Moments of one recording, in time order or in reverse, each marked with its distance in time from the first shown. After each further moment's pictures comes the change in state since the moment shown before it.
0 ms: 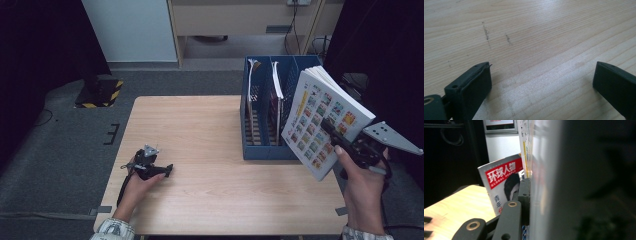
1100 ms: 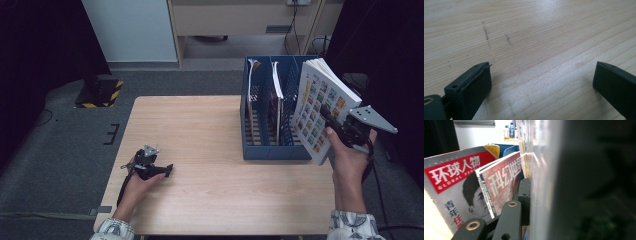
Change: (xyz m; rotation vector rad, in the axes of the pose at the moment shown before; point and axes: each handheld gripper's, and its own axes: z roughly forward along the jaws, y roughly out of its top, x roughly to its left) left arm 0.000 0.000 0.000 0.001 0.000 0.001; right arm -0.027 -0.011 0.054 0.039 -0.166 -0.038
